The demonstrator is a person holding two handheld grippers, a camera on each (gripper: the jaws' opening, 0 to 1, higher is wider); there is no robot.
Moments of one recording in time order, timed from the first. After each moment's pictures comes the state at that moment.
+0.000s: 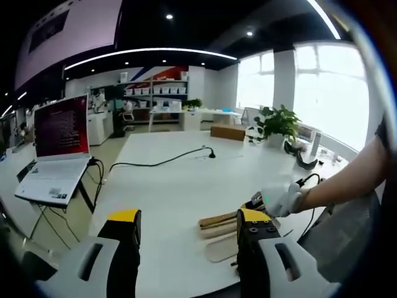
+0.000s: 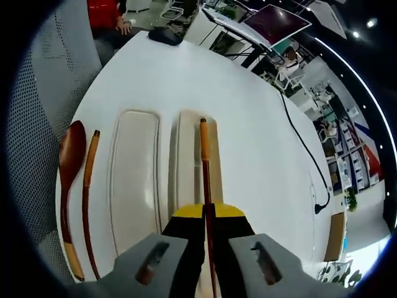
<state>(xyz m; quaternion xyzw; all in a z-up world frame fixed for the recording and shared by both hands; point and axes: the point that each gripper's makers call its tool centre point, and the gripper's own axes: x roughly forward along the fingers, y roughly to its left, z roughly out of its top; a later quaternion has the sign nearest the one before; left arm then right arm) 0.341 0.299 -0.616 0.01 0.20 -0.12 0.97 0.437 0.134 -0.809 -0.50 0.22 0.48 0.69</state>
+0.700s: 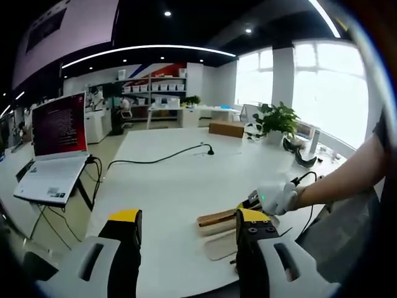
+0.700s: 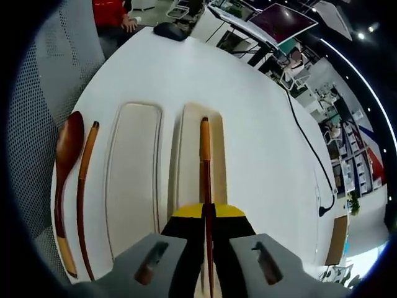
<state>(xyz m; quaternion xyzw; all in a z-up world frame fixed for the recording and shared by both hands) 0.341 0.297 -0.619 0.01 0.21 -0.12 0.97 0.440 0.132 -0.818 -0.51 0.23 0.49 0.68</state>
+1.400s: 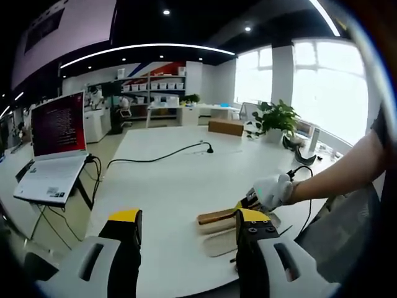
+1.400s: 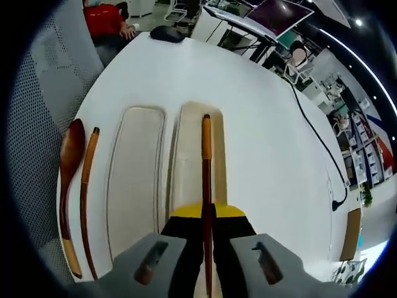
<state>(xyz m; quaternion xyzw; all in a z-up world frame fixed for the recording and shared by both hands) 0.340 0.296 -0.621 0.02 0.21 -0.12 0.97 0.442 0.132 -0.825 -0.46 0.26 0.51 0.67</state>
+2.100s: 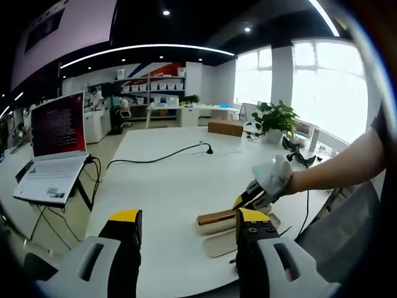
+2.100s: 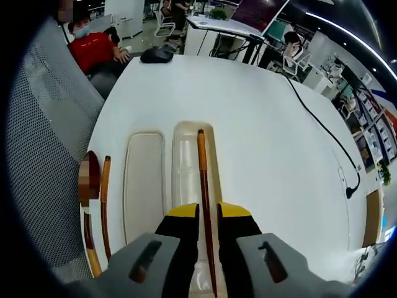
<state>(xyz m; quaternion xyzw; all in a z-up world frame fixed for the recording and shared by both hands) 0.341 0.295 -0.620 0.01 0.21 -0.12 0.97 0.437 0.137 -0.801 -0.39 0.30 0.53 0.69</state>
